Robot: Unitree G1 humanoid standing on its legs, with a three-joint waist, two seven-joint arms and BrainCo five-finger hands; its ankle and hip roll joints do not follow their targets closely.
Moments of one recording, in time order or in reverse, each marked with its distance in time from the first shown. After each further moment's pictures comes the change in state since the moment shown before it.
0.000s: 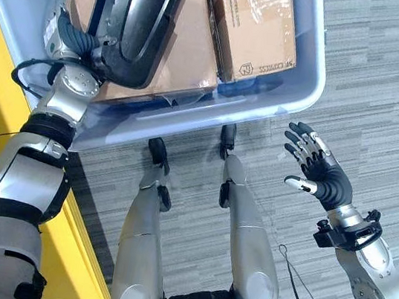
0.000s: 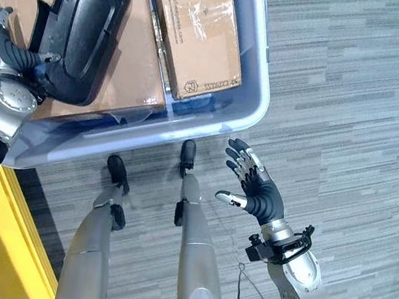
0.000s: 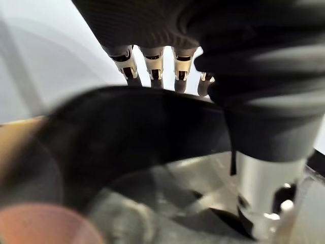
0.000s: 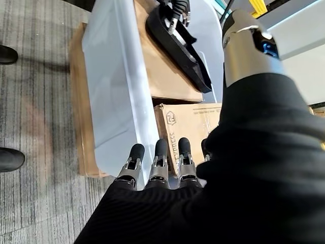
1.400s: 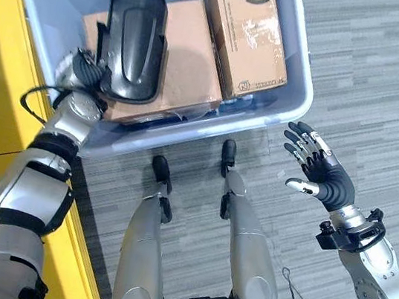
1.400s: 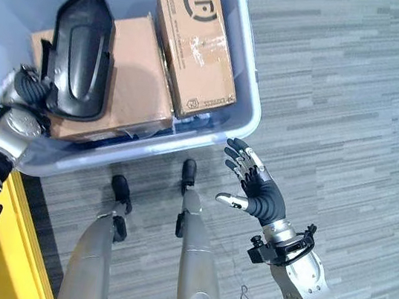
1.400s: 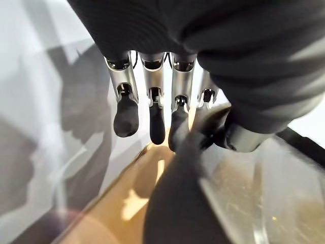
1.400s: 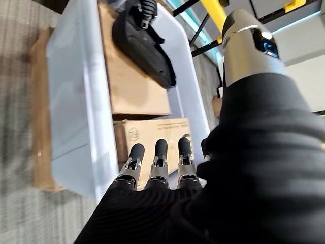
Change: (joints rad) left arm 0.213 -0.095 0.028 0.029 0.070 0.018 -0.104; right arm 0.006 -0.018 0.008 -0.002 0.011 -0.011 0.018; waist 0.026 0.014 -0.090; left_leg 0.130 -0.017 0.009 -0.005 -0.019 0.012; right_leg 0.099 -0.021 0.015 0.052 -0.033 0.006
